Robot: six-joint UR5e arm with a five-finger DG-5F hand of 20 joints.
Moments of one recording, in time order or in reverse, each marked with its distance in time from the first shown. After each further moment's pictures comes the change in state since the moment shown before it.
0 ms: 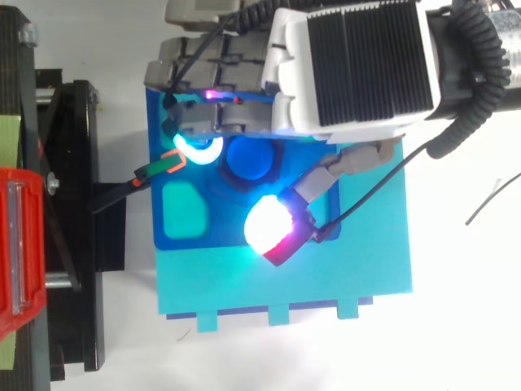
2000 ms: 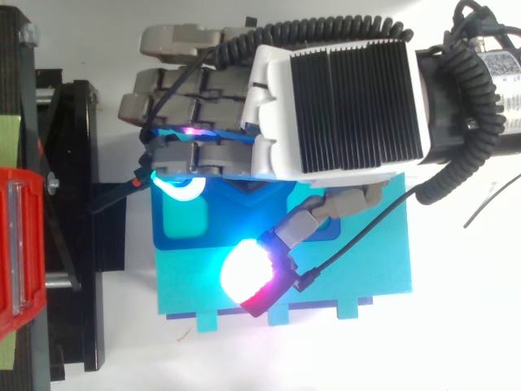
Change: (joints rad) arm 0.059 0.000 0.028 0.004 0.076 0.024
